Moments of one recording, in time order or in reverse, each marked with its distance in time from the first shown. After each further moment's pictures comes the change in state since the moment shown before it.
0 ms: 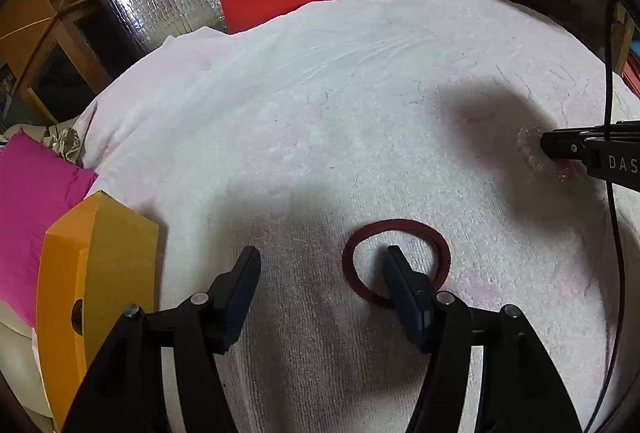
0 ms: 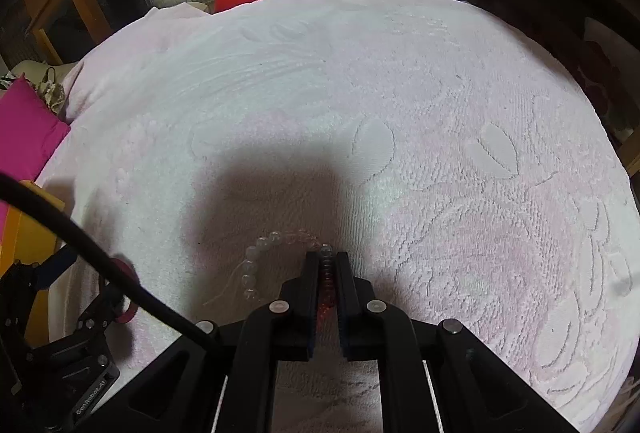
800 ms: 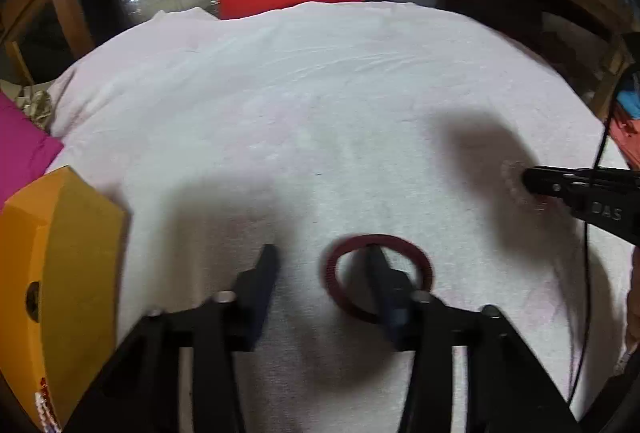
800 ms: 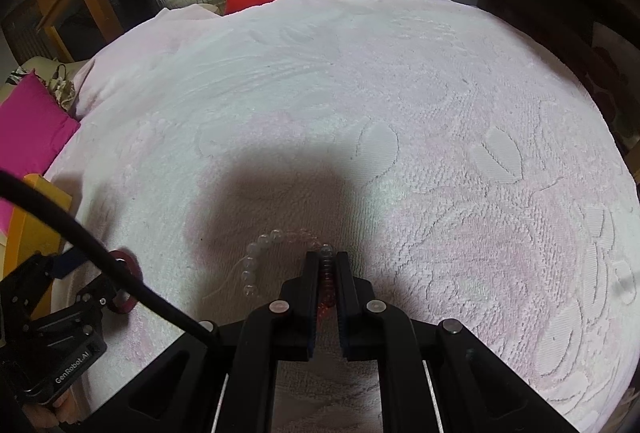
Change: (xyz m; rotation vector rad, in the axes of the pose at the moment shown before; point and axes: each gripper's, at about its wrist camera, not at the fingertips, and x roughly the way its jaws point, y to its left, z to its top) left arm 0.010 0.018 0.005 -0.120 -0.013 -0.189; right arm -0.006 -0.004 -0.006 -0.018 -0.014 0.029
